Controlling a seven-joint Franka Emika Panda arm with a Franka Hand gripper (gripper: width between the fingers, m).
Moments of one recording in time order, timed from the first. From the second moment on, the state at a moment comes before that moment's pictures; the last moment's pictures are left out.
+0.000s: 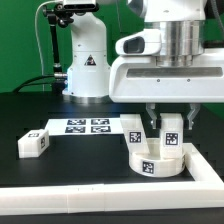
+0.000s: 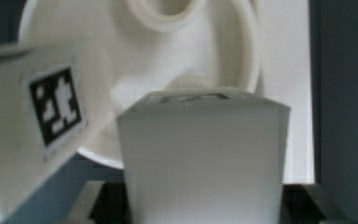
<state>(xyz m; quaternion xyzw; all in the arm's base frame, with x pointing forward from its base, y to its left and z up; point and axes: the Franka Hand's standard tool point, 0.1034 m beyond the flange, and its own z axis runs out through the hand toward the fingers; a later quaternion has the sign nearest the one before) 0.584 0.102 0.079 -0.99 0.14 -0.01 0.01</state>
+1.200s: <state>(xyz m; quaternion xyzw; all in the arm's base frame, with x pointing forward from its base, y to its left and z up) 0.586 0.105 0.079 -0.84 0.54 0.00 0.04</state>
